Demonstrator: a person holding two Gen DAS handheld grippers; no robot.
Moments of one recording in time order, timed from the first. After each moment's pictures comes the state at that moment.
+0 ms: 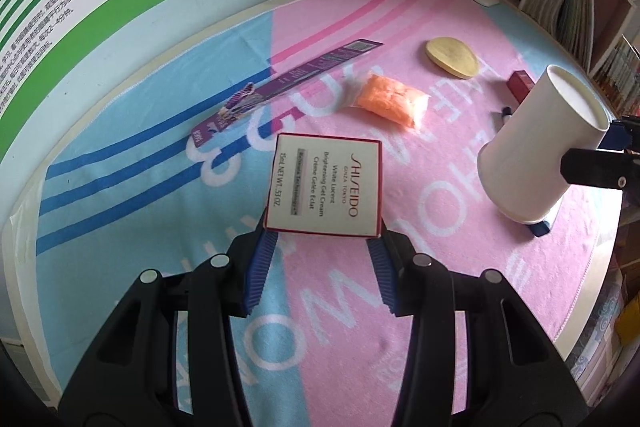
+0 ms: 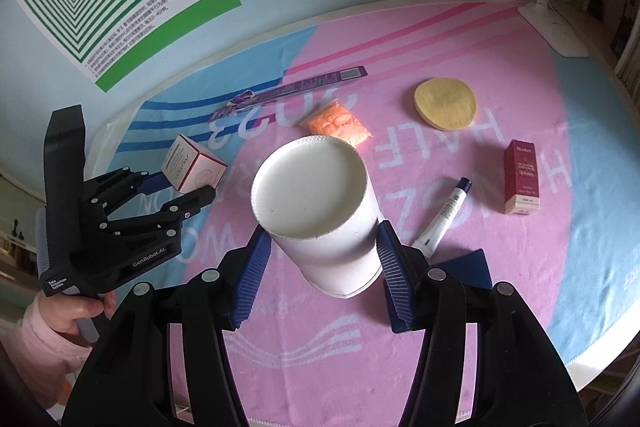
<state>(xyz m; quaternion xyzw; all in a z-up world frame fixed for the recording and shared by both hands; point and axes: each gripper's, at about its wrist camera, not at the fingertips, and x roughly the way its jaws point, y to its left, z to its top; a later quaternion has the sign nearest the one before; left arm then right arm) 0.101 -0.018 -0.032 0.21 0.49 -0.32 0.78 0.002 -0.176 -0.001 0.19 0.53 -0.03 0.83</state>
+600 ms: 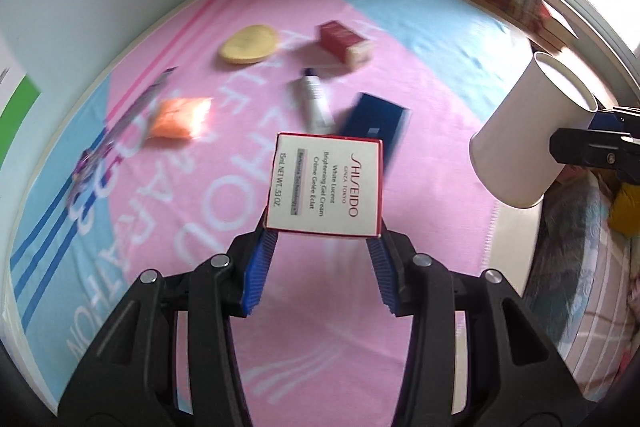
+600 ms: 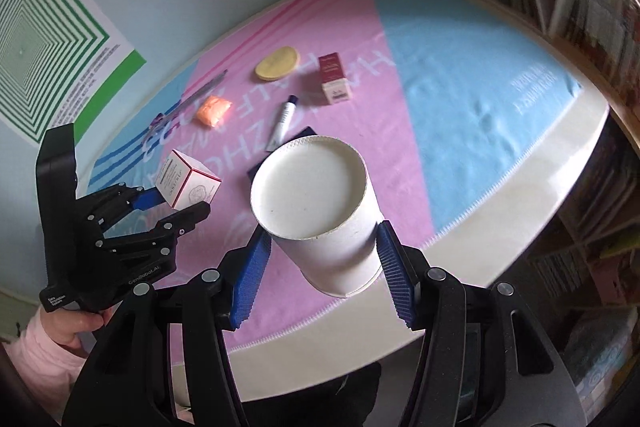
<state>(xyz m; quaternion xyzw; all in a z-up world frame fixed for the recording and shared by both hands) -0.038 -0.107 -0.026 0.30 0.44 -0.48 0.70 -0.186 -0.222 0.007 0.29 0.48 -0.21 0.80</state>
